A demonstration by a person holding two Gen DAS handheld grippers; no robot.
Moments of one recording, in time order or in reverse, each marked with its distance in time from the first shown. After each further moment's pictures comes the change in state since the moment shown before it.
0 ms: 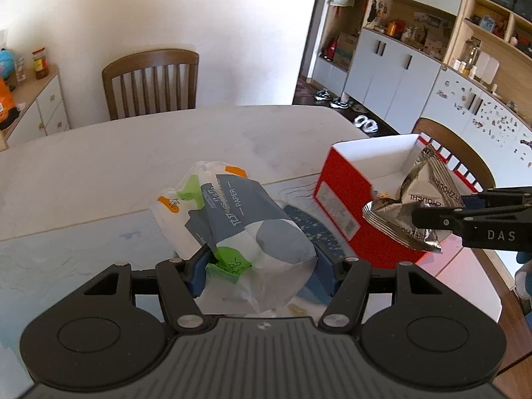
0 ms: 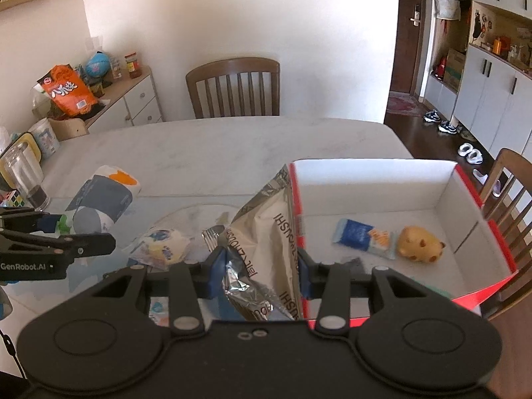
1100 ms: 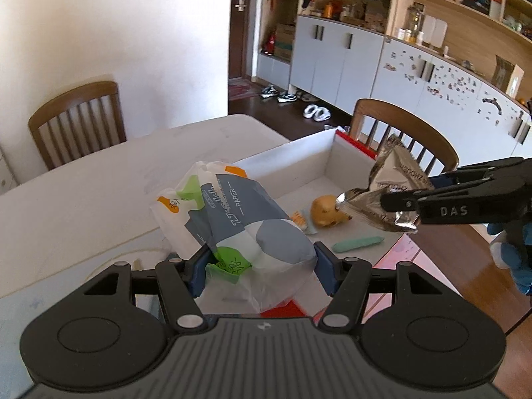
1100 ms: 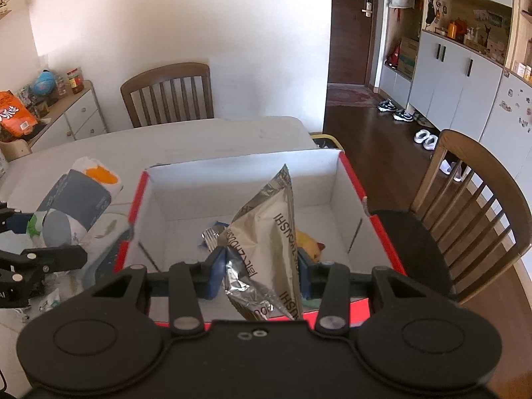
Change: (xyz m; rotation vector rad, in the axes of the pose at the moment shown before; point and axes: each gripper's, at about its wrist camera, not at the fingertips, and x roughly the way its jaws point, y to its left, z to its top) left arm 0.069 -0.155 0.045 0.196 0.016 -0.098; right arm -0.003 -0.145 -0.008 0.071 0.001 -0.111
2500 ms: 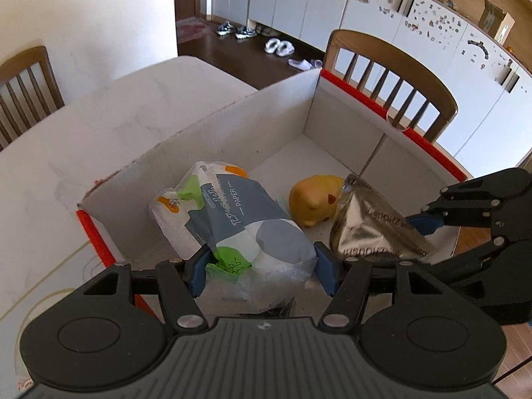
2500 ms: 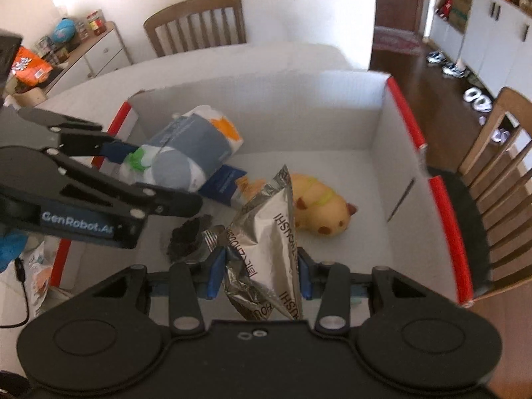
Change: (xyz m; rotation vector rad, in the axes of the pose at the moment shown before) left arm 0.148 -0.023 0.034 0.082 0.286 -0.140; right arm 0.082 -0.022 -0.009 -0.067 0.268 0.192
